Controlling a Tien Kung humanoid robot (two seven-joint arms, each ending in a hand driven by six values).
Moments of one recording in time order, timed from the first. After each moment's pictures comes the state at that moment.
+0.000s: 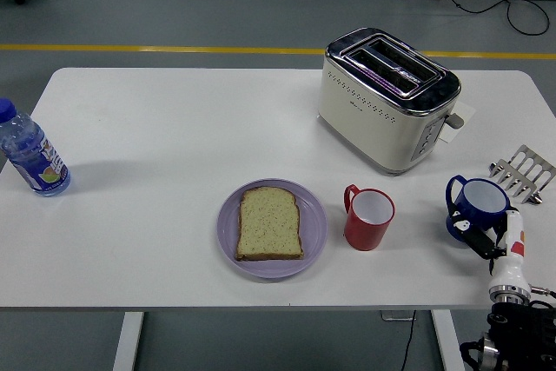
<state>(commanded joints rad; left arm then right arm) -0.10 0.00 -0.18 -0.20 0.64 0.03 0.09 0.20 -0.16 0.90 0.89 -0.71 -0.65 0.65</state>
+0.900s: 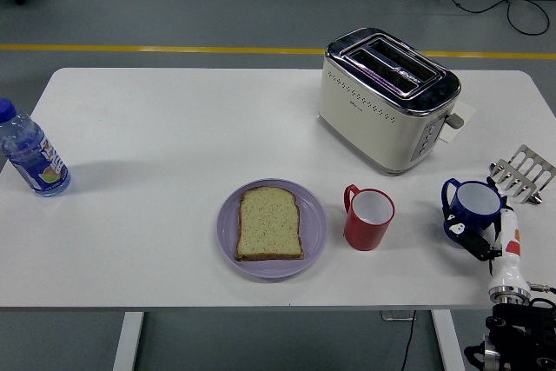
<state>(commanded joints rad) -0.08 0.00 -0.17 -0.20 0.64 0.03 0.09 0.20 -0.16 0.92 0.86 -0.85 -0.65 0.61</state>
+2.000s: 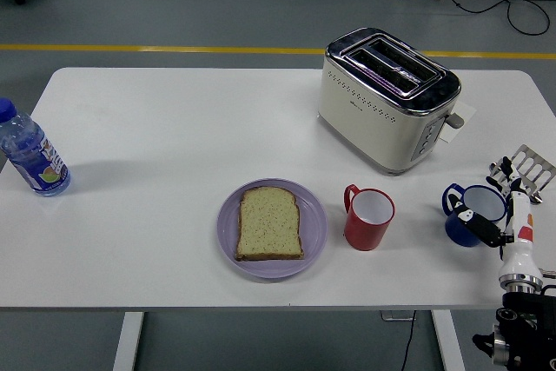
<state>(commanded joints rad) -0.09 0.00 -0.18 -0.20 0.64 0.03 0.09 0.14 -0.18 1.07 1.07 -1.04 -0.65 0.54</state>
